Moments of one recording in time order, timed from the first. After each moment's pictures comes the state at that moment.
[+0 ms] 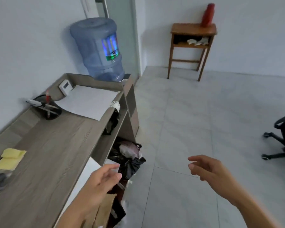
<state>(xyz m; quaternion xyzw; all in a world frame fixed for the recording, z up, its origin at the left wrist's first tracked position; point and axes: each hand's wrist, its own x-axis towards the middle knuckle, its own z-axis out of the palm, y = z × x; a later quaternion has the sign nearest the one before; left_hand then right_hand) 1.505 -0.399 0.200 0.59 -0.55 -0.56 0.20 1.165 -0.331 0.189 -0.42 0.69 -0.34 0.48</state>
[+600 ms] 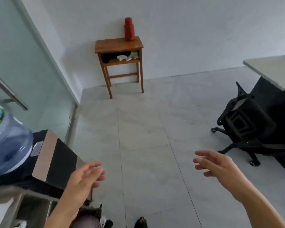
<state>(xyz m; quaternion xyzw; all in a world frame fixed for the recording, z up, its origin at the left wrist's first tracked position) 1.204 -0.731 0.179 0.50 -0.60 -0.59 0.19 0.894 -0.495 0.199 -0.22 0.77 -0.48 0.36</state>
